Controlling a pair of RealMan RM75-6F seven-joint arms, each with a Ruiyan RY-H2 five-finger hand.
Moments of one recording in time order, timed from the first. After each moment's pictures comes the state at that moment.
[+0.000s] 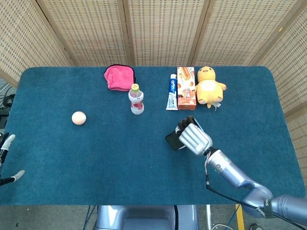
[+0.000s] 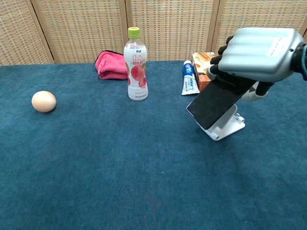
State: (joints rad) left arm -0.05 -1.04 -0.01 -1.60 1.50 1.48 -0.04; right arm 0.75 -1.25 0.16 -1.72 -1.35 0.89 -1.10
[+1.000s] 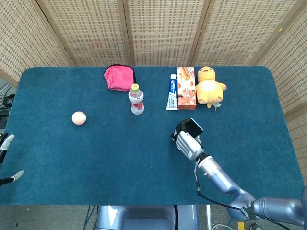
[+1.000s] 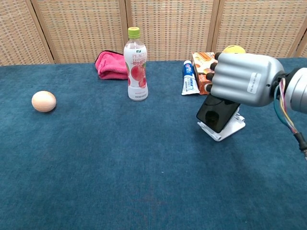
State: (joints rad) left arm -0.05 -1.03 -0.01 -1.59 1.50 1.47 -0.06; right arm 0.82 -1.40 0.03 -1.69 -1.19 1.06 -1.72
